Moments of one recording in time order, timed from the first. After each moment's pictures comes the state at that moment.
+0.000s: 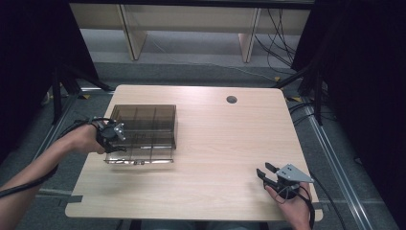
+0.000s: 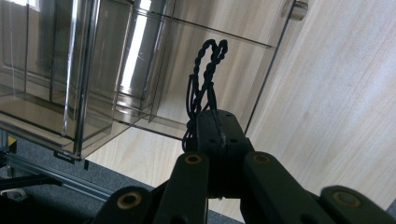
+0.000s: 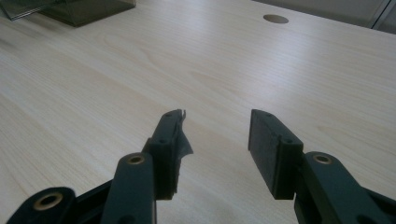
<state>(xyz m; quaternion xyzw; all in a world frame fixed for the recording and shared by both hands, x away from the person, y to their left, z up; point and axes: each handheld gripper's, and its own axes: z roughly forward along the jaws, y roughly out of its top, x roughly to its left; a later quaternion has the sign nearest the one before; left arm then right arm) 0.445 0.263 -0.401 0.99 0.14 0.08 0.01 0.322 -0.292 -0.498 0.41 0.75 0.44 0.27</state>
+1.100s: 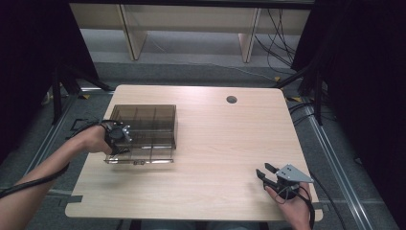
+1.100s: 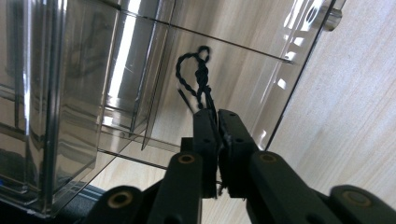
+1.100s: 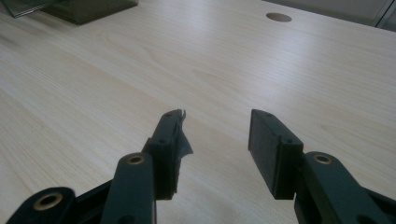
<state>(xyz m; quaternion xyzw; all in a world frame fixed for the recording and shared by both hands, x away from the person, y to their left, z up) 0.459 0.254 -0.426 0.99 0.15 0.06 0.00 0.321 -0.291 -0.499 0.41 0.76 0.44 0.26</state>
